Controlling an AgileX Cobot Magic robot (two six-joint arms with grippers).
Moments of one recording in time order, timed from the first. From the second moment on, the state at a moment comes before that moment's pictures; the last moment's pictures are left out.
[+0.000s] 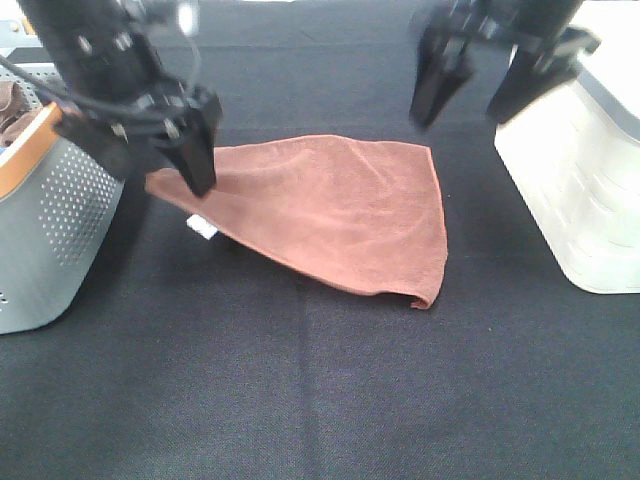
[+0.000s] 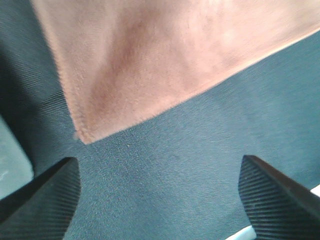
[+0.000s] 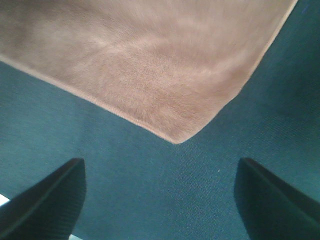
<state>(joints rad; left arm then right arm) -0.42 1.85 -1.59 -0.17 1.21 0.07 0.34 1.74 -1.62 0.19 1.22 -0.06</state>
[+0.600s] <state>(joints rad) -0.42 1.66 -1.68 -0.14 1.21 0.07 0.34 1.63 -1.60 0.19 1.22 -0.06</state>
